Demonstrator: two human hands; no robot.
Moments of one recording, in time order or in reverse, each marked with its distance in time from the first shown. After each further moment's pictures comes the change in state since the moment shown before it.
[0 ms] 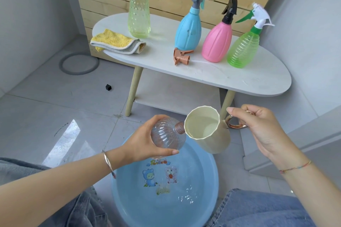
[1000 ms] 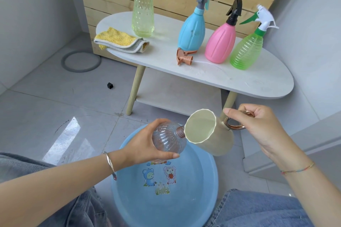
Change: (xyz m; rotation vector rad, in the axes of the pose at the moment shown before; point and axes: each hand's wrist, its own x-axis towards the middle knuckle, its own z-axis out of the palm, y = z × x) left_hand -0.004 -0.011 0.005 -0.003 -0.014 -0.013; right_hand -0.005 -0.015 0.005 -0.198 -0.044 -0.064
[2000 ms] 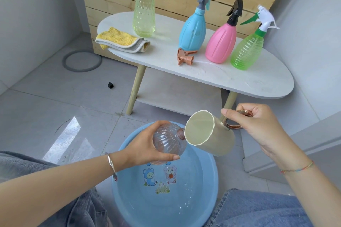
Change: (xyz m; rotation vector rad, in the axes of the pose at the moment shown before) left_hand -0.002 -0.004 0.003 -0.009 -0.009 -0.002; right_hand -0.001 -0.003 0.002 -0.084 -0.005 0.009
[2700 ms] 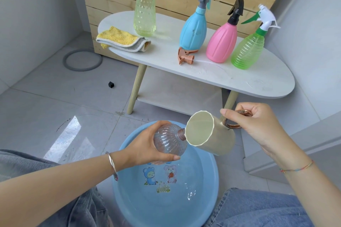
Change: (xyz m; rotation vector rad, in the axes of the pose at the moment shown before) left_hand -0.002 0.000 0.000 0.022 -0.002 0.002; right_hand 0.000 0.002 0.000 -0.042 -0.009 -0.051
